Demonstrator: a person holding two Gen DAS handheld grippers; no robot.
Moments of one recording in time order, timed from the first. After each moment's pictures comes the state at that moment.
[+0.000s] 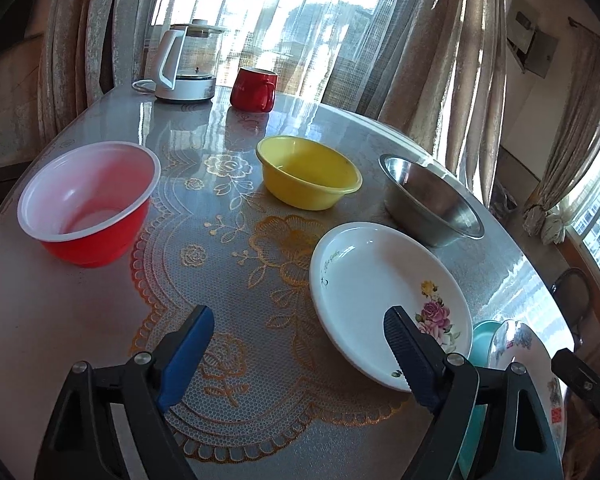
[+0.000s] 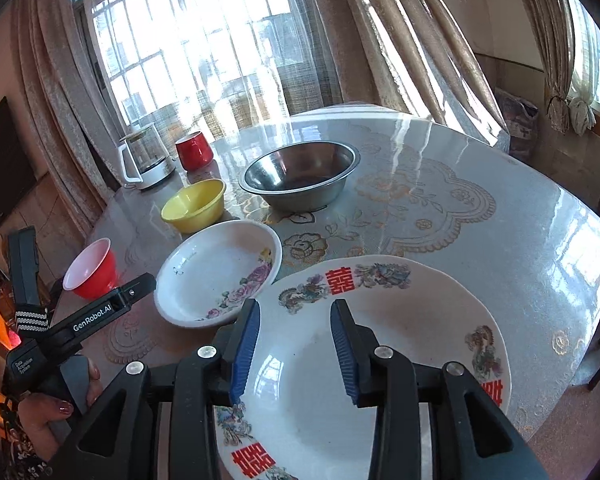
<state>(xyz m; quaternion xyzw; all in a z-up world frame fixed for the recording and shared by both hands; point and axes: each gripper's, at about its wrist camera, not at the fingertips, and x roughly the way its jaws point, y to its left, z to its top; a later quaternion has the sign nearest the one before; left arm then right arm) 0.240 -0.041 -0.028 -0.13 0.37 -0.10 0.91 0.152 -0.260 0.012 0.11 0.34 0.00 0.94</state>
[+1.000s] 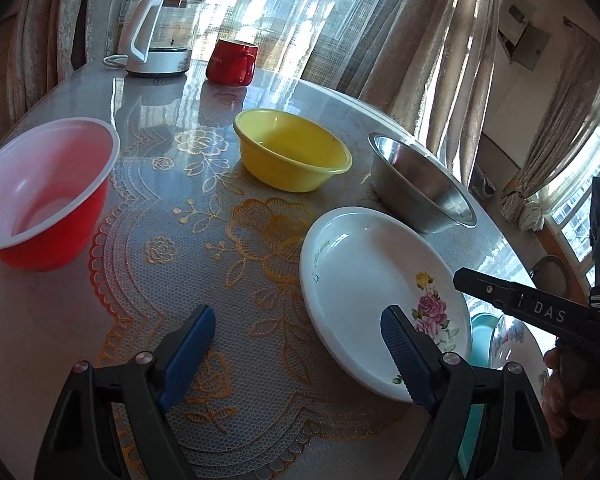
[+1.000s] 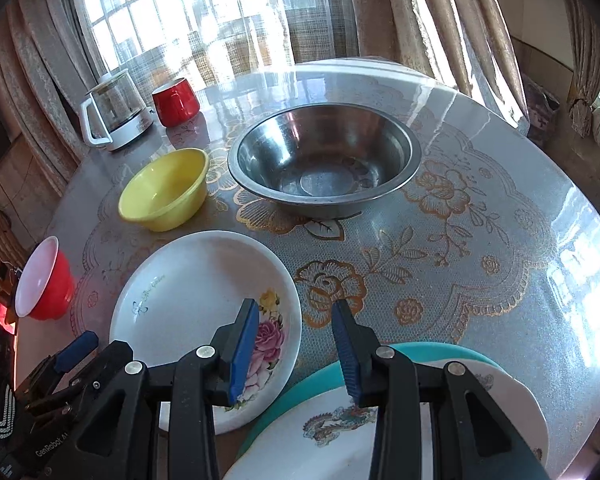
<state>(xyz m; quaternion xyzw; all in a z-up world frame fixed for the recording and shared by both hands) 0.265 -0.040 -0.043 -0.14 0.40 -0.15 0.89 0.278 -0.242 -0.012 0.07 0.45 0.00 0.89</state>
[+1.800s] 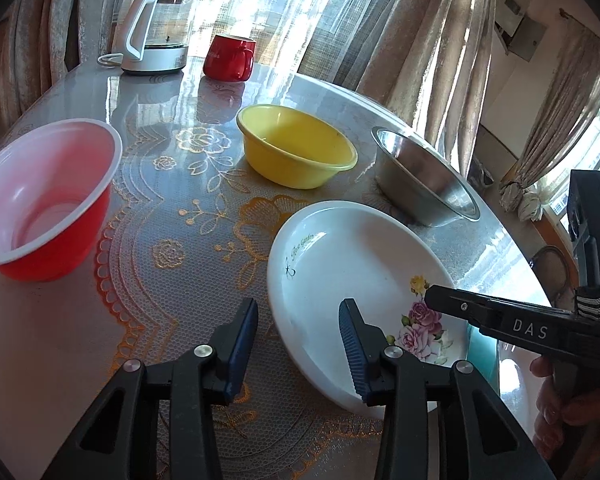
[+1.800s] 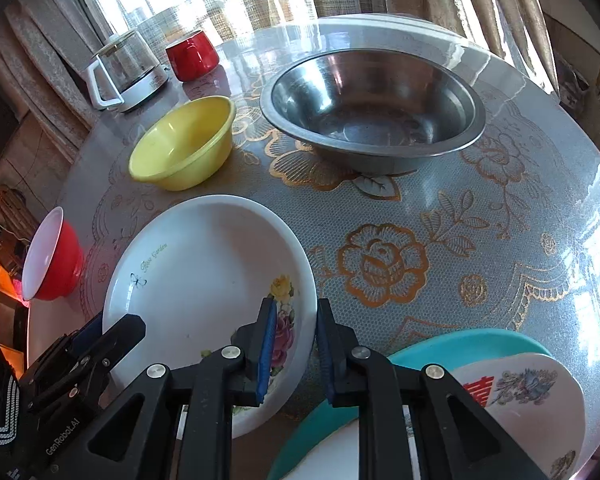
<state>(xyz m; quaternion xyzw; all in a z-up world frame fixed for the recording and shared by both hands) 0.269 -0.033 -0.045 -0.13 0.41 -0.16 0.89 0.288 -0.216 -0.030 0.08 0.50 0.05 0.86</state>
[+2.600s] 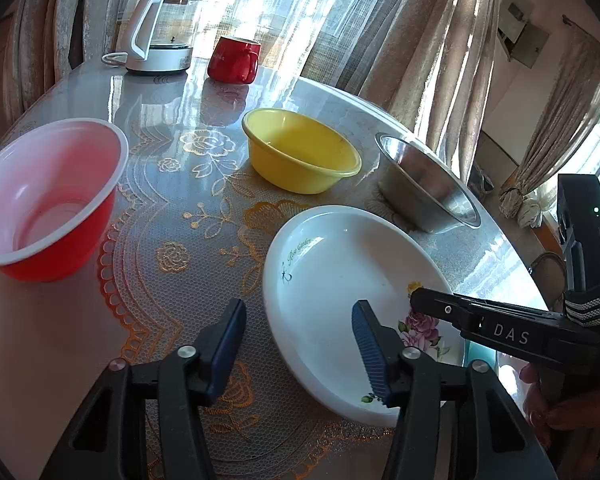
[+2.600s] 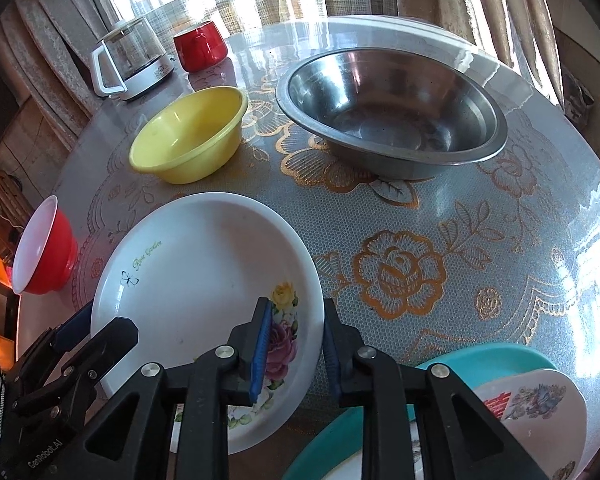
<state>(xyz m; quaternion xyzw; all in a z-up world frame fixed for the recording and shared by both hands) 0.268 -0.030 -0.045 -0.14 0.41 -0.16 0.89 0.297 -0.205 -0.036 0.07 0.50 0.05 0.86</state>
